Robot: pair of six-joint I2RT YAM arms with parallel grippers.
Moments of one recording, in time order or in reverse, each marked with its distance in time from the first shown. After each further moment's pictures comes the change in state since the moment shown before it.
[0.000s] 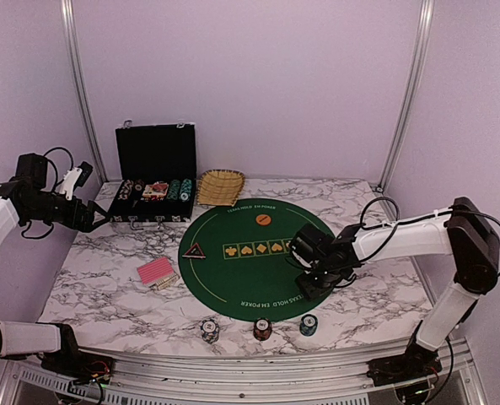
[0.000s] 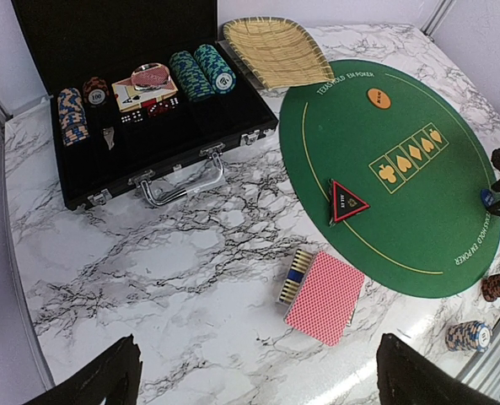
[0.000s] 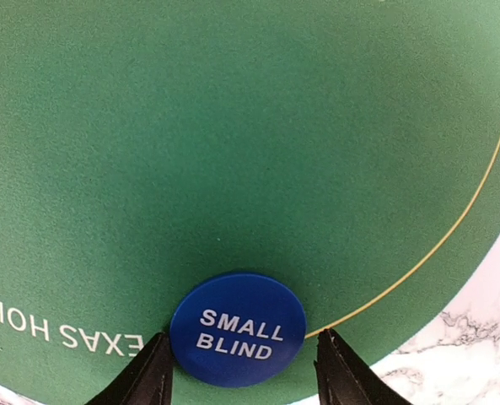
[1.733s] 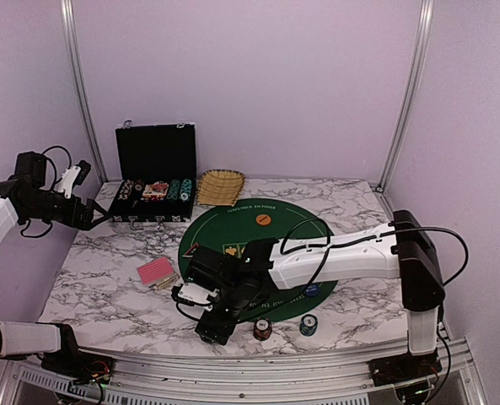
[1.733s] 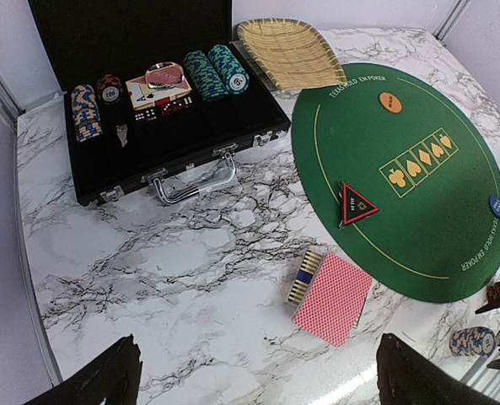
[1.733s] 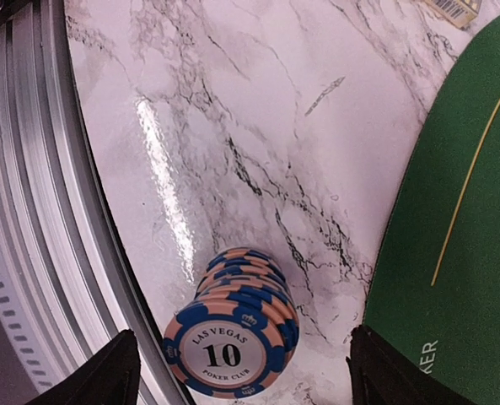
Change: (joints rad) left arm 0.000 -0.002 0.014 -0.004 -0.034 -0.021; right arm 0.461 0.389 0.674 -0.153 -0.309 -0.239
